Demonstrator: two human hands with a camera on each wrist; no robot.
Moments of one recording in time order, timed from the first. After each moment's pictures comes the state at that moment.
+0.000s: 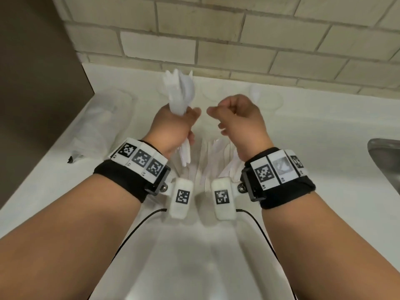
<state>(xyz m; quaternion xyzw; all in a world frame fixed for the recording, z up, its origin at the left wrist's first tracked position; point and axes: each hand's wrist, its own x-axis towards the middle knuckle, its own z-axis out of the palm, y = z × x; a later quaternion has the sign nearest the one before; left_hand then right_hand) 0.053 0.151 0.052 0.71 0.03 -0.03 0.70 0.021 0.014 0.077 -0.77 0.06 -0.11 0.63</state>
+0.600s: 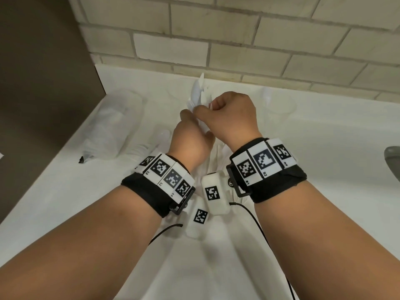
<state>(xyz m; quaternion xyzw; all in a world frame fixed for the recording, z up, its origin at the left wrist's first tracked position) 0.055 0.138 0.030 0.89 -0.01 0.08 0.46 0.044 0.051 0.092 -0.89 0.03 -0.14 0.44</state>
